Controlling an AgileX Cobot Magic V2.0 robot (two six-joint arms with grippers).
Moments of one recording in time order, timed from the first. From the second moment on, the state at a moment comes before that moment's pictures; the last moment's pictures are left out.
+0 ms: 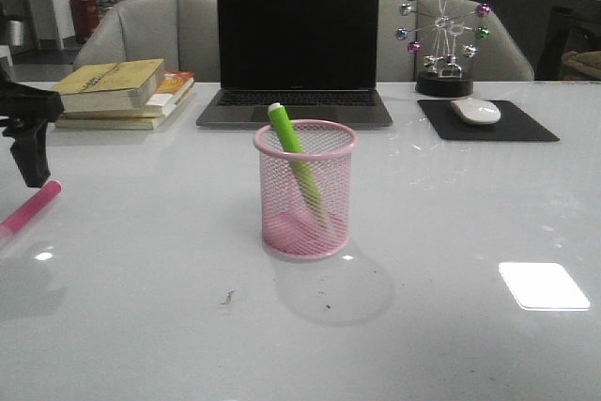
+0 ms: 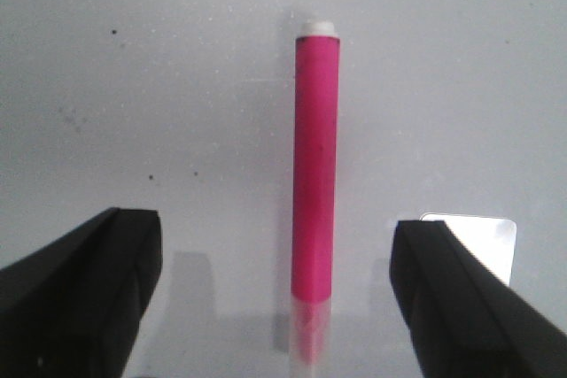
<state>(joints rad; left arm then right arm) -0.11 1.90 -1.32 0.08 0.81 -0.09 0.63 0.69 -0.56 -0.01 0.50 -0.03</state>
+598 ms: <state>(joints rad) -0.11 2.06 -1.46 0.06 0.80 -0.08 0.63 0.69 -0.56 -0.01 0.50 -0.03</state>
